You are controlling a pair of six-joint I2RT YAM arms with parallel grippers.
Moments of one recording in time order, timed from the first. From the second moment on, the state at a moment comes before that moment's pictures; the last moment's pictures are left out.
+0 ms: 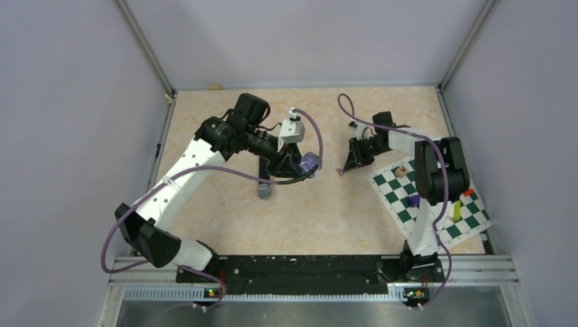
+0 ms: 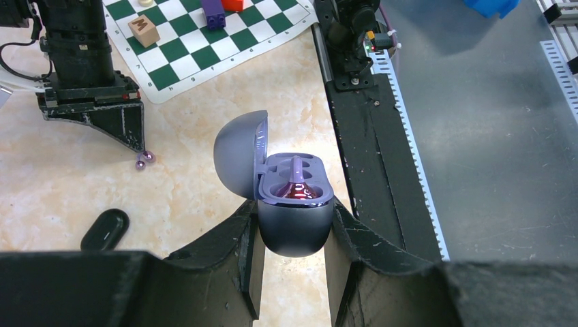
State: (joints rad) left arm -0.60 1.43 1.54 -0.94 1.04 0.62; right arm 0.15 1.94 1.21 -0.49 -0.69 -0.14
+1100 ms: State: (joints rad) left arm -0.60 1.43 1.54 -0.94 1.04 0.62; right arm 0.15 1.99 1.21 -0.48 -0.81 -0.08
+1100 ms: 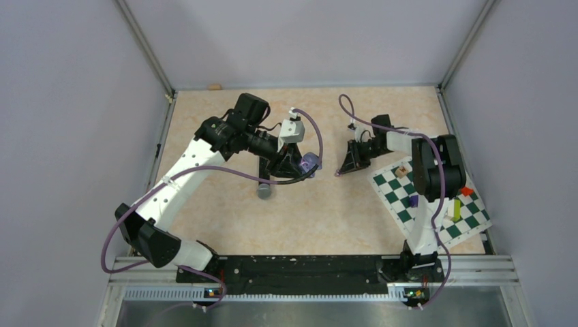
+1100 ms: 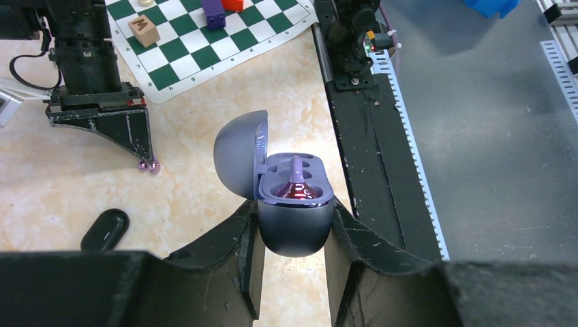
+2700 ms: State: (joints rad) left arm -0.60 1.50 1.53 -0.84 1.04 0.52; right arm 0.13 1.15 0.96 -0.25 -0.95 -0.21
